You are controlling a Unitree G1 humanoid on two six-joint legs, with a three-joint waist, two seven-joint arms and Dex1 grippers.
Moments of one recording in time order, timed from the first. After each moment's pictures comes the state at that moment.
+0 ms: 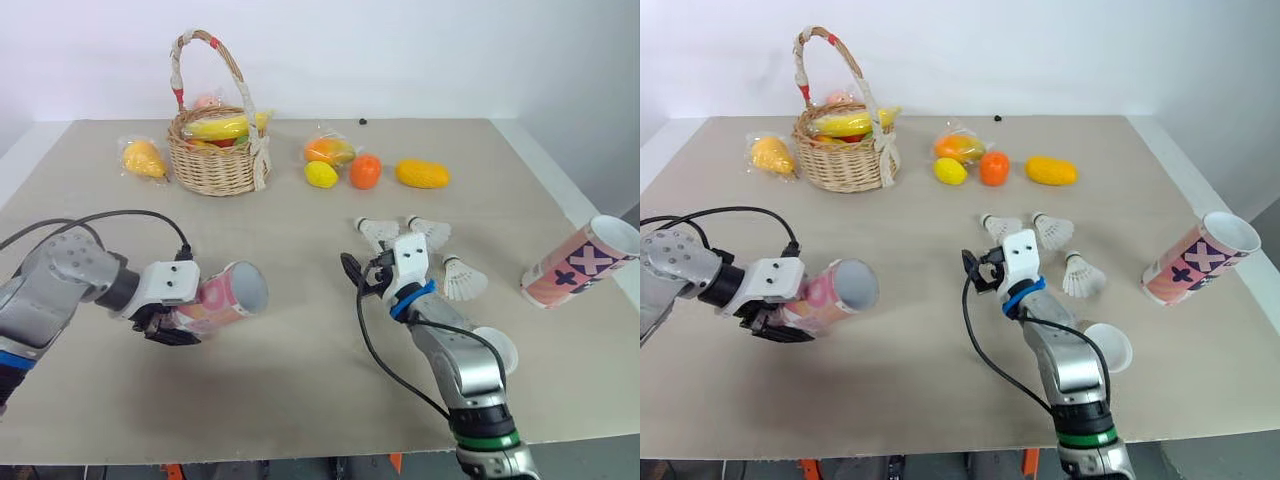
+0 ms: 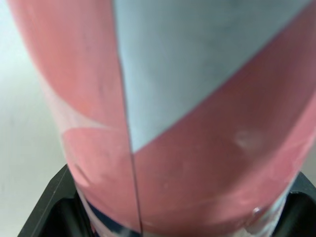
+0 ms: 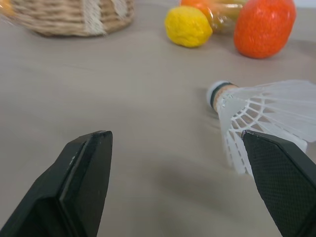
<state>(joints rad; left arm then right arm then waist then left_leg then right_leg) -0.46 1.11 -0.24 -0.15 -0.16 0.37 -1.43 -0.33 -0.19 0.06 -0.11 0.16 0.42 0.23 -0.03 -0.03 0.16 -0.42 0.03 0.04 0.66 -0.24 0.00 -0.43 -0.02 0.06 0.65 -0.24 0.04</state>
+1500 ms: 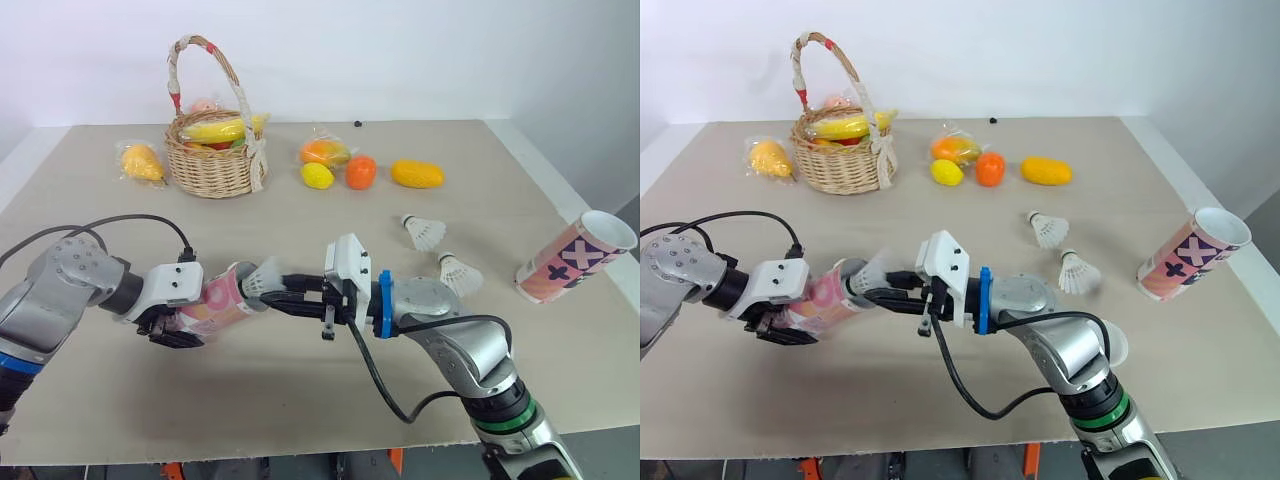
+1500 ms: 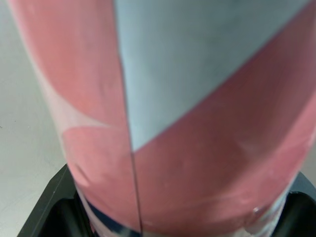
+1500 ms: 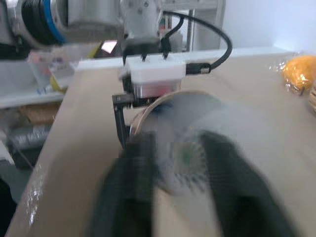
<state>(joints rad) -0.43 1.08 -0.21 -0.17 -0.13 0.45 -1.42 -0.46 -0.36 0.29 -0.43 0.50 0.57 0.78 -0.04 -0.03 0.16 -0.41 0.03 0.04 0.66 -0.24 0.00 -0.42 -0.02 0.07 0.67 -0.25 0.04</state>
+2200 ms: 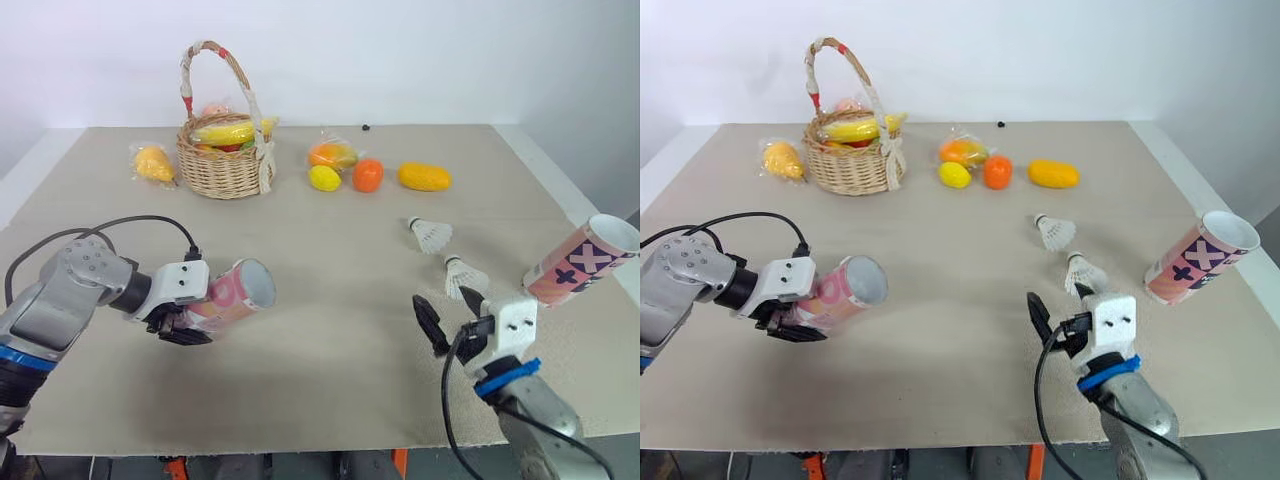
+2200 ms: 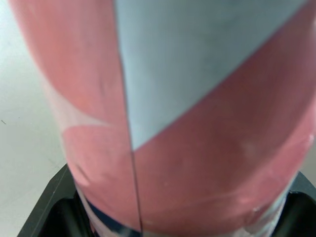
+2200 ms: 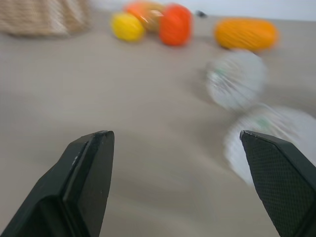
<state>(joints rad) -0.45 1.02 -0.22 -0.12 -0.11 0.44 -1.41 0.28 -0.28 -0.20 -0.61 0.25 0.35 0.26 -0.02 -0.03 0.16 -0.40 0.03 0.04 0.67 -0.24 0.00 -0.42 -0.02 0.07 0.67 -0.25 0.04</state>
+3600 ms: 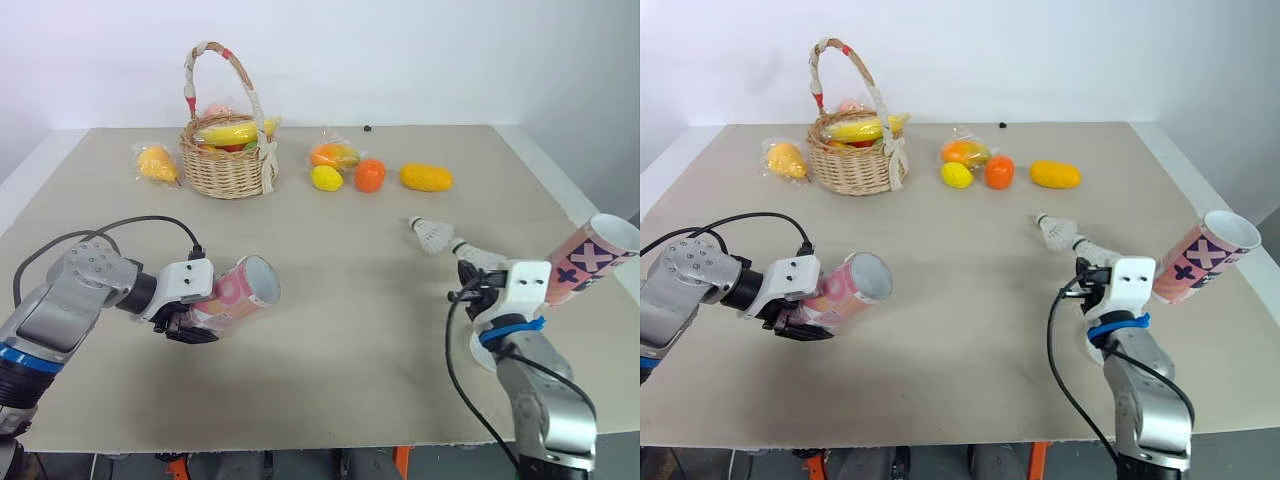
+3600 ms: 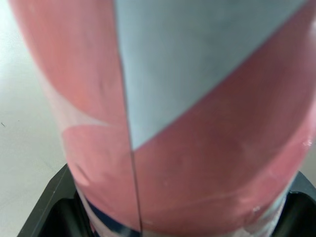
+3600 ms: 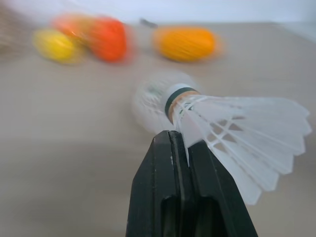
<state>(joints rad) -0.44 1.00 -0.21 -0.15 -0.12 0.48 -1.38 -0.01 -0.37 -0.27 -0.48 0.46 0.51 0.37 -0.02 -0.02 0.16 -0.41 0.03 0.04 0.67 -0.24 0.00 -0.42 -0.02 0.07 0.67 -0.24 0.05</state>
